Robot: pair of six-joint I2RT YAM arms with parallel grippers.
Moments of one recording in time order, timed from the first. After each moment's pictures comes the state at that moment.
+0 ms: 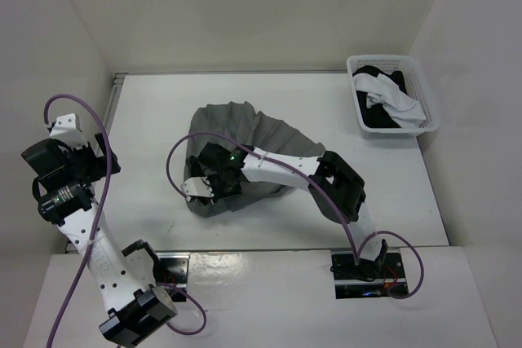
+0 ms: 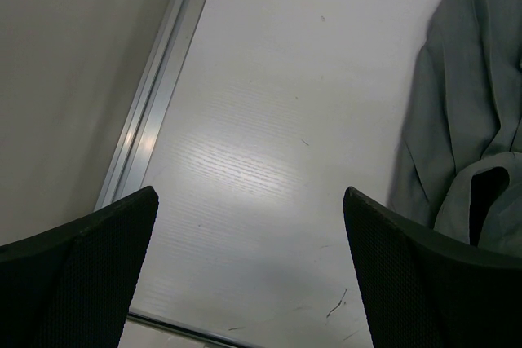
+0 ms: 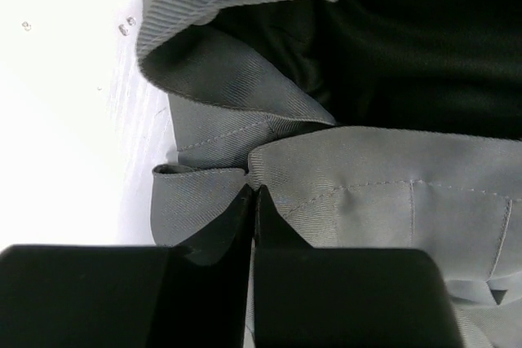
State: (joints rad) left arm 0.69 0.77 1.03 -0.82 0.32 0.15; right arm 1.07 2.09 1.64 -0.74 -0.19 -0.87
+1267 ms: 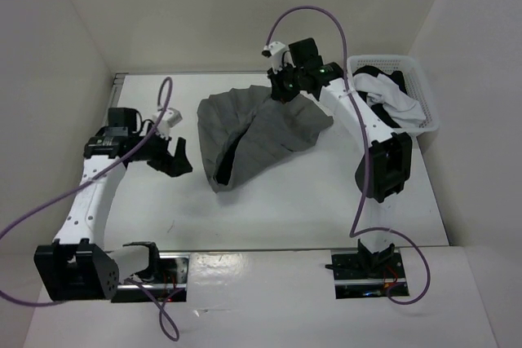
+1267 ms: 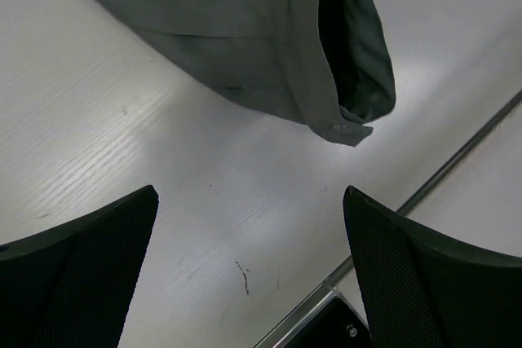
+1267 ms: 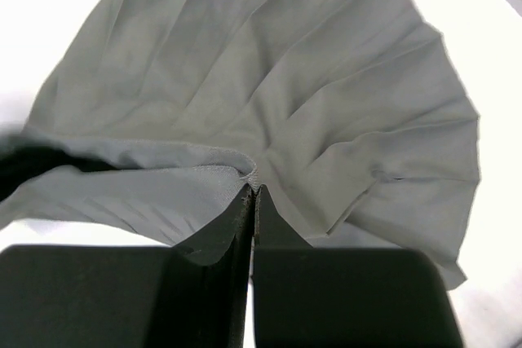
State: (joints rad) left arm 0.10 1.14 1.05 -0.89 0.63 0.37; right arm 0.43 1.95 1.93 -0.70 -0.29 -0.24
